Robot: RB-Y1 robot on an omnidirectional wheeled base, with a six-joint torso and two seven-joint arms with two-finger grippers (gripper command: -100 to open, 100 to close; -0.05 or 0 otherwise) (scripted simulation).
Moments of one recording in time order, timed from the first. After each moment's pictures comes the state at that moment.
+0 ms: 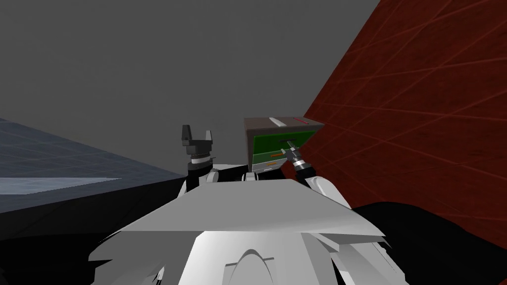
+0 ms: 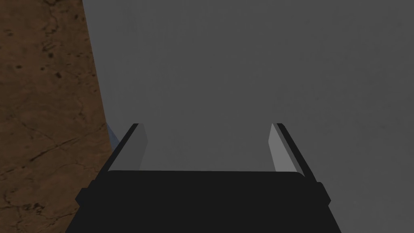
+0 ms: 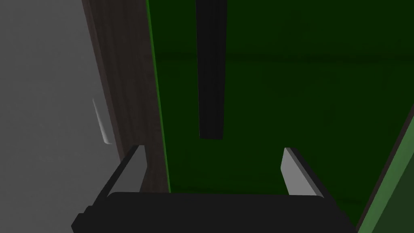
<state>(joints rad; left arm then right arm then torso) 0.49 0.01 -0.02 -2.31 -0.06 -0.57 0.17 0.66 -0.38 -0.17 -2.33 1.28 -0.23 1.34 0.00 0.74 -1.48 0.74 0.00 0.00</state>
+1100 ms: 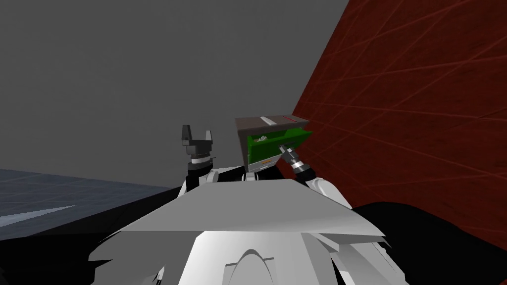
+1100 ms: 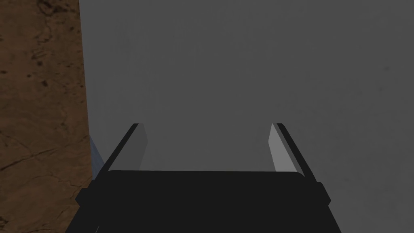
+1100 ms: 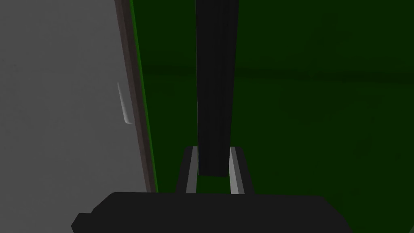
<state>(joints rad) 0.49 0.01 -0.02 -2.31 -0.06 -0.57 0.17 0.70 -0.39 -0.13 -2.39 1.27 -0.31 1.37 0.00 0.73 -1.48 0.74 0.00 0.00</state>
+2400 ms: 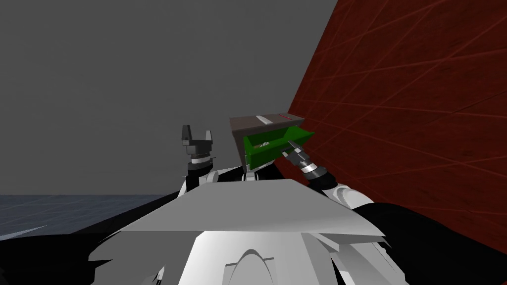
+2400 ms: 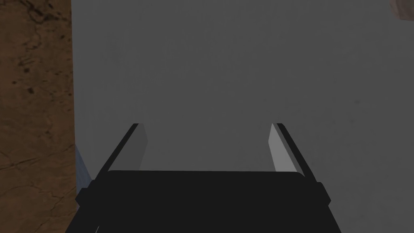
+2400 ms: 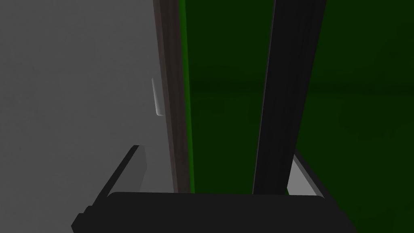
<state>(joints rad) 0.49 0.01 -0.02 -2.31 -0.06 -0.57 0.17 0.87 -0.51 -0.26 -2.59 1.21 -0.31 1.23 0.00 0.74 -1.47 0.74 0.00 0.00</state>
